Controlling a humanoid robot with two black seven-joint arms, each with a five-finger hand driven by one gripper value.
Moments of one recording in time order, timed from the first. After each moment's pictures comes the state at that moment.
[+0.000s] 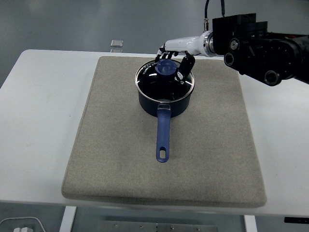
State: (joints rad) left arm 0.02 0.00 -0.13 -0.13 0.08 -0.06 -0.03; right arm 1.59 -0.12 -0.27 0.77 -0.95 0.27 0.09
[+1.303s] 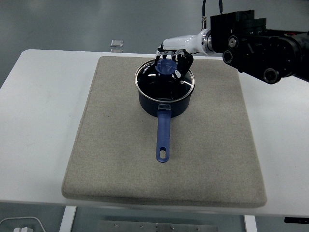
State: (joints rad) left arm 0.02 0.00 -0.13 -0.13 0.08 -0.06 -0.03; right arm 1.60 -0.11 -0.27 0.77 -0.95 0.28 0.09
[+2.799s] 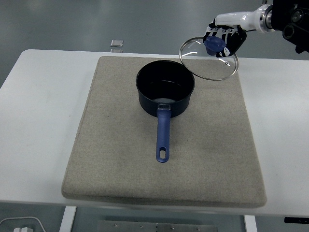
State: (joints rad) left arm 0.02 0.00 -0.13 -0.13 0.08 -0.06 -0.03; right arm 1.62 -0.36 -0.27 0.77 -0.98 0.34 0.12
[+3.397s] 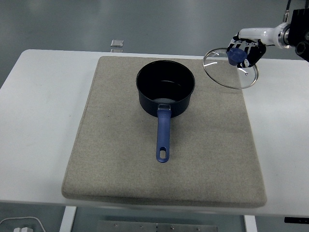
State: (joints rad) left arm 0.02 0.00 -0.13 -0.13 0.08 -0.06 -0.03; right arm 1.49 -0.38 -0.27 0.66 -0.98 0.31 0.11
